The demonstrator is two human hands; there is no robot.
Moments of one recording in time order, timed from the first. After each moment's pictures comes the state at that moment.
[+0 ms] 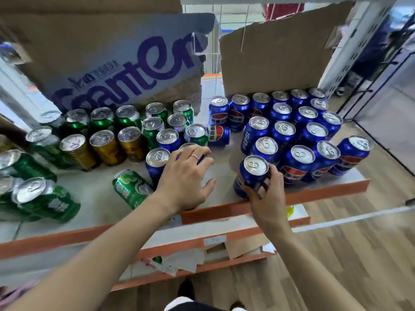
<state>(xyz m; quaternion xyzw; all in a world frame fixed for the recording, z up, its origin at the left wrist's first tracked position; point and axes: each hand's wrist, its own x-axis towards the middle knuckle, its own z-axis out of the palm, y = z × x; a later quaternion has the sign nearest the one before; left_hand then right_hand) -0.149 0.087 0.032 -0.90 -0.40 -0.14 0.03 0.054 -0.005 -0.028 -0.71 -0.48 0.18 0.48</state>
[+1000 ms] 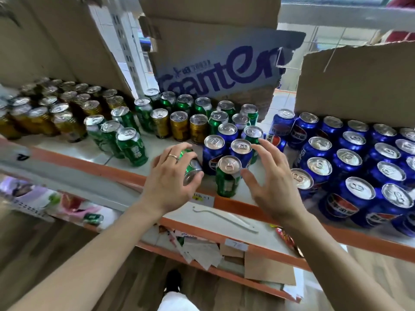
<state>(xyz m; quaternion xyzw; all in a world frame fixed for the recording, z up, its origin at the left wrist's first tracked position) -0.234 -0.005 0.046 -0.73 -0.64 -0.22 0.03 0.009 0.019 0.061 -0.52 -0.78 0.13 0.32</state>
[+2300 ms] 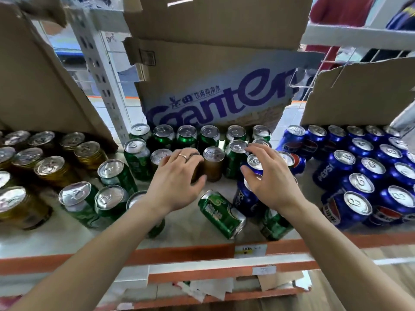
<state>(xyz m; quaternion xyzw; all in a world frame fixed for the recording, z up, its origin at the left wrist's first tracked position) -0.361 0.164 0.053 -0.84 -0.50 -0.20 -0.06 -0.132 0.118 0.078 -0.65 -0.70 0.08 0.29</state>
